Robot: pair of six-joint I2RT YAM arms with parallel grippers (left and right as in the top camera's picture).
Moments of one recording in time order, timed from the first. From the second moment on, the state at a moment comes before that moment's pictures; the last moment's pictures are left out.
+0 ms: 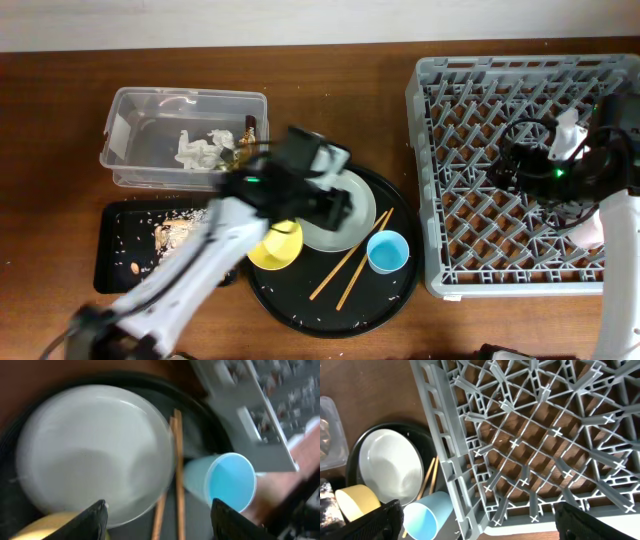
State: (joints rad) left arm -0.59 1.57 1.25 -0.74 0.29 -0.14; right arm -0.29 1.40 1.46 -1.30 -0.29 0.11
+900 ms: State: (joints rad) left arm -0.23 1.72 1.37 -0.67 1.04 -0.21; right arm -0.26 1.41 1.46 -1.35 -0.68 -0.22
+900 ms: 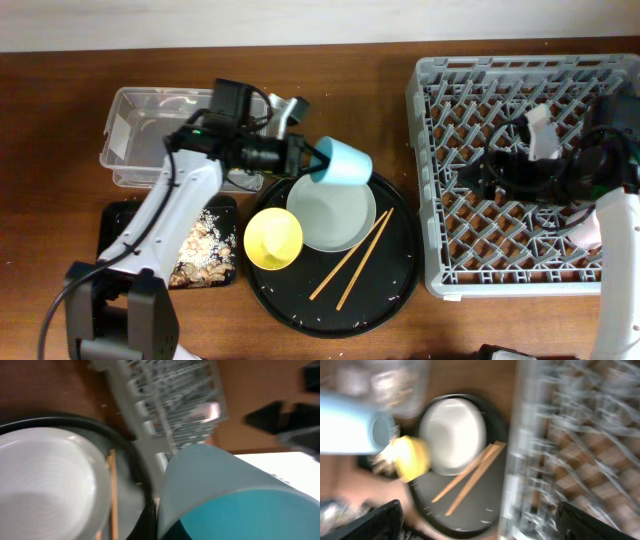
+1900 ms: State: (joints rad) left arm -0.21 1.72 1.37 -0.66 1.39 -0.23; right arm 0.20 1.58 1.45 -0.96 -1.21 -0.42
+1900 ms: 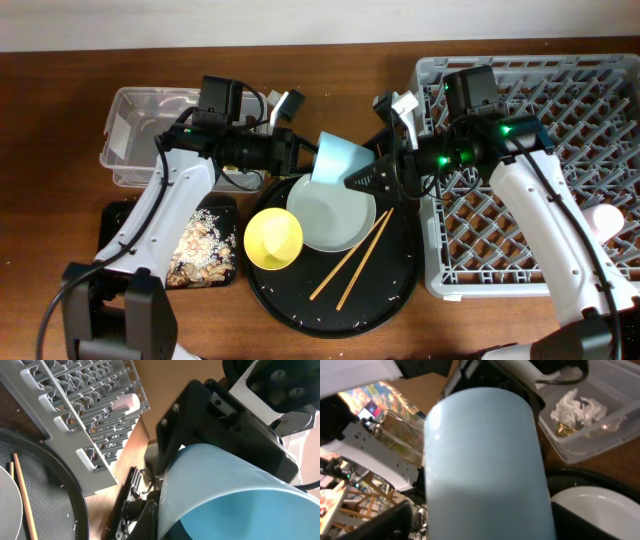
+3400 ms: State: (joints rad) left arm -0.05 1.45 1.37 -1.07 0.38 -0.18; right arm -0.59 1.84 1.65 -1.30 -0.06 0.18
